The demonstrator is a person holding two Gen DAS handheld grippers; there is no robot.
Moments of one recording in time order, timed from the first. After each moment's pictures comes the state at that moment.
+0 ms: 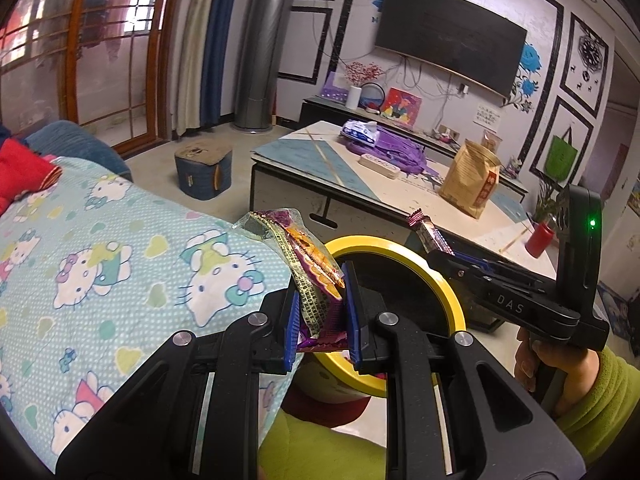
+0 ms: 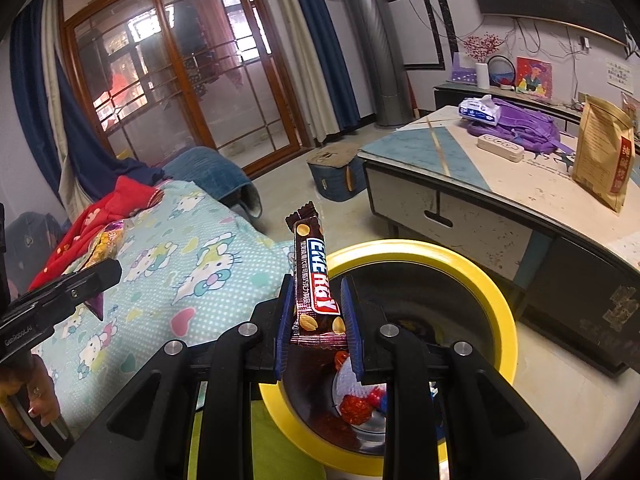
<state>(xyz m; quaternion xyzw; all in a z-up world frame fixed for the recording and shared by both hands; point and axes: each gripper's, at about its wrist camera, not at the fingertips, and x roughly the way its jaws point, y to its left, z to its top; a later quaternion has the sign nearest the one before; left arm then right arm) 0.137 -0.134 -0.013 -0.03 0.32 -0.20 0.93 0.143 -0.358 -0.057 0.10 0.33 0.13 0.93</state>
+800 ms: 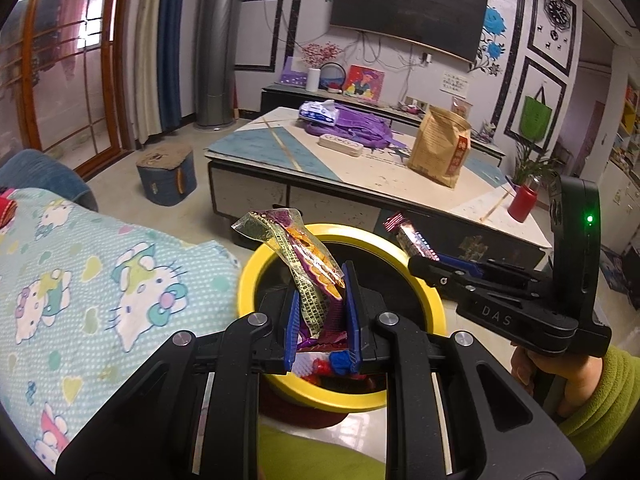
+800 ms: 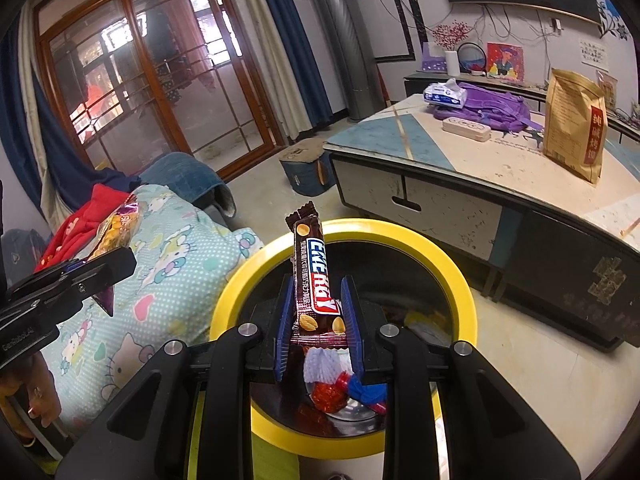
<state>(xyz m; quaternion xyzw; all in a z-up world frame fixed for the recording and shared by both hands) 0.149 -0.205 -0.032 0.02 0.33 -0.26 0.91 0.130 -0.398 -0.084 0.12 0.34 0.09 0.93</state>
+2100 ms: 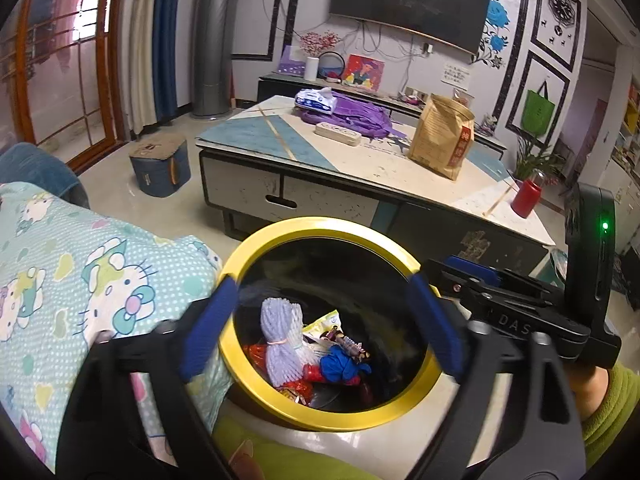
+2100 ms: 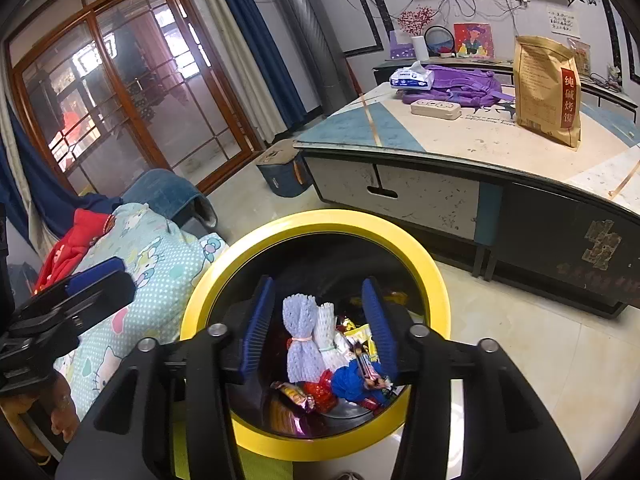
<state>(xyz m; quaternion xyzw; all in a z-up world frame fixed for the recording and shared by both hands) 0.166 -0.230 -0.047 0.02 0.34 -0.26 0.90 0.130 -0.431 -0.102 0.17 0.34 0.05 0.92</state>
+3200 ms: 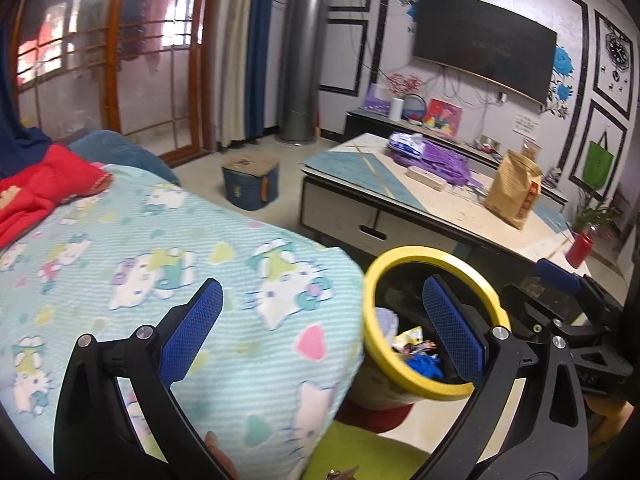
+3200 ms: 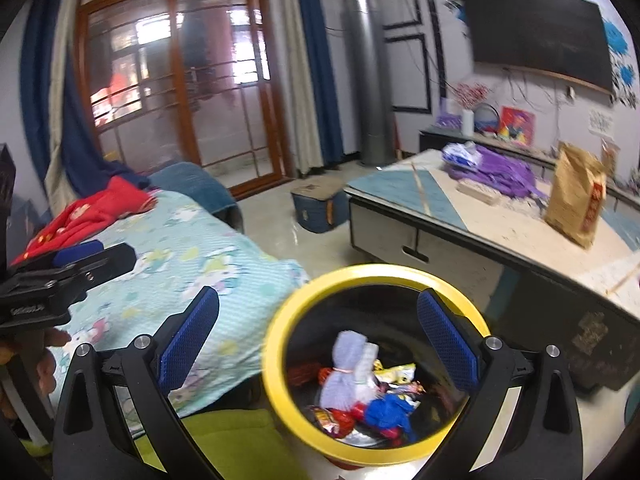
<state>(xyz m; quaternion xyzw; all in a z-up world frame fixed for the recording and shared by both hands) 0.123 -0.098 -0.008 -0.02 0.30 -0.11 0.95 0.096 -0.312 -0.041 0.04 0.25 0.10 0.96</state>
